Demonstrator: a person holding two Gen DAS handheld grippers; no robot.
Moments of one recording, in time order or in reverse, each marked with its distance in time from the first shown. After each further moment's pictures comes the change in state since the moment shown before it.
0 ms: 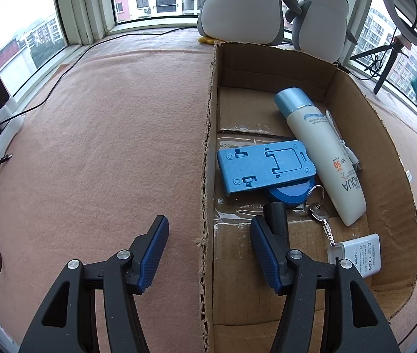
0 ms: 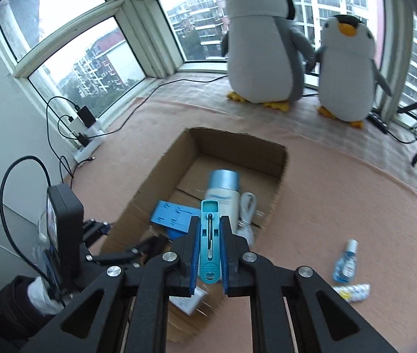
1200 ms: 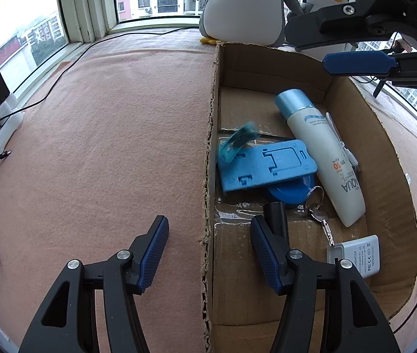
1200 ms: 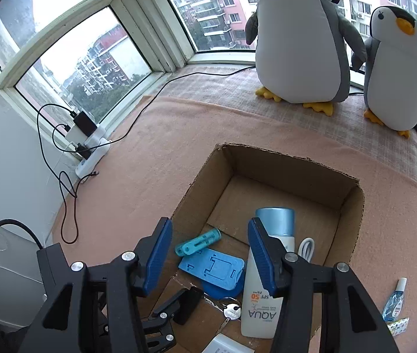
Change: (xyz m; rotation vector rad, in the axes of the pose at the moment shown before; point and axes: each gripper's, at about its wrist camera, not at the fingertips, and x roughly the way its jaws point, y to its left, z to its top) left arm 0.000 0.003 0.000 -0.009 -0.004 -0.008; right arm 0.064 0.026 0.044 0.042 0.039 0.034
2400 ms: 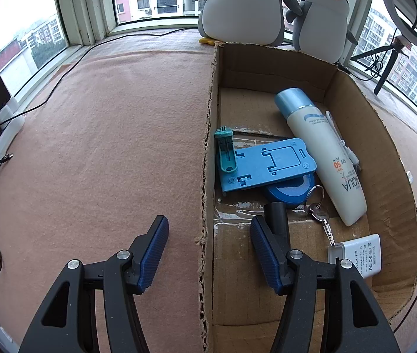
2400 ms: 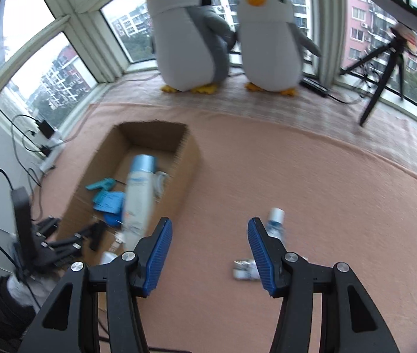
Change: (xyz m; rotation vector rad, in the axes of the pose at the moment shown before) left arm -0.001 -0.004 -0.001 0.008 -0.002 0.010; right arm -0.099 -0.140 -0.085 0.110 0.013 -0.194
